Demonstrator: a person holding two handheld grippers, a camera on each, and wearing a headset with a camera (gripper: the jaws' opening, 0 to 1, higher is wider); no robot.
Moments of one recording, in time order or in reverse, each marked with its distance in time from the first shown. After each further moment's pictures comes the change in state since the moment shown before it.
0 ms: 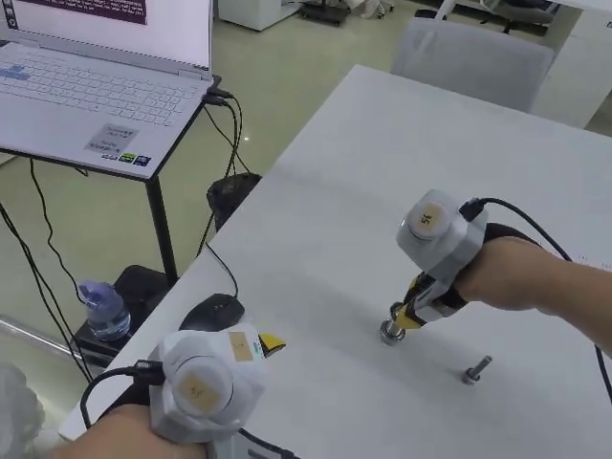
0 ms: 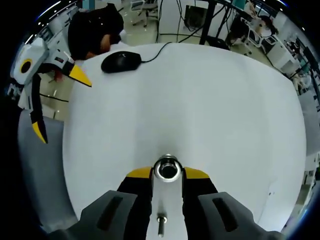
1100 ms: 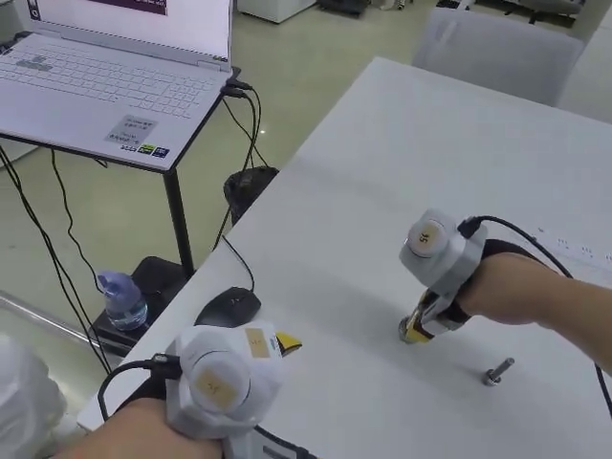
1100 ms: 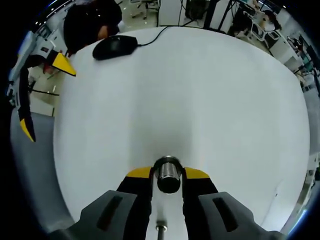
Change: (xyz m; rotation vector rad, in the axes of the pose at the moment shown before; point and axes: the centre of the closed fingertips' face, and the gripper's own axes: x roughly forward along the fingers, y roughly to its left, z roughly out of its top) left arm 0.003 0.001 0.000 -0.008 0.007 -0.006; right arm 0.034 -0.004 -0.011 0.002 0.062 0.008
